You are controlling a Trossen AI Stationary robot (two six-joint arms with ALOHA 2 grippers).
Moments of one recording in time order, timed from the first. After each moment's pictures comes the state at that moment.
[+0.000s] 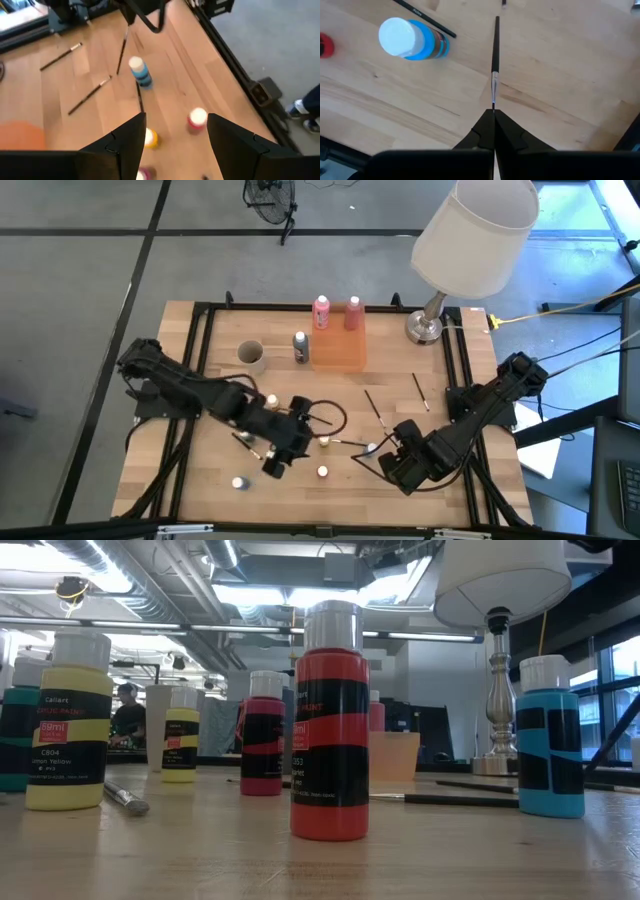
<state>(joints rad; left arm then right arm) -0.42 1.62 1.57 -0.72 -0.15 0.02 0.74 1.67 1.34 -1.24 0.13 1.88</state>
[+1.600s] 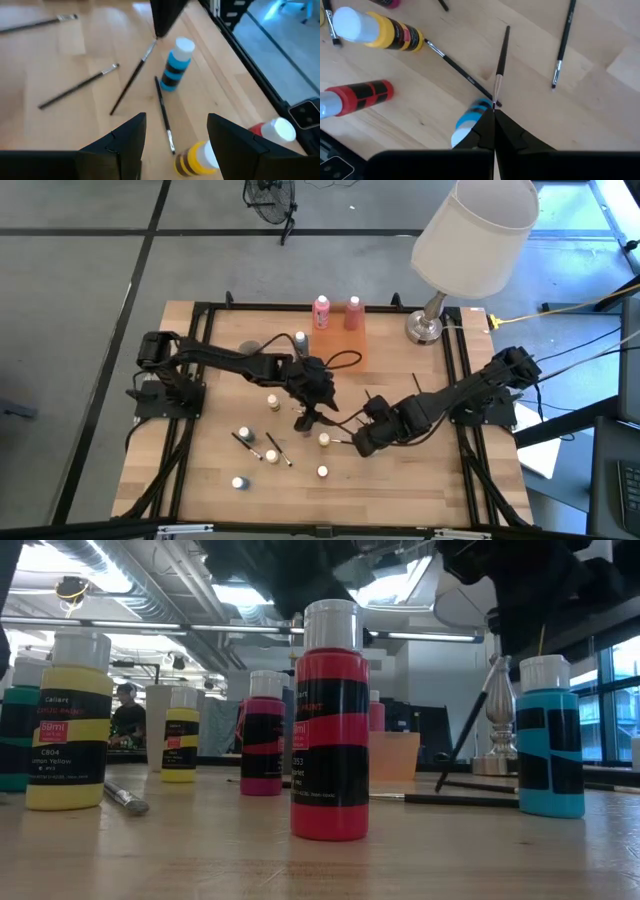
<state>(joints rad) 0.01 1.72 1.18 -0.14 0.38 0.05 0.45 1.67 1.34 -1.05 0.15 1.43</state>
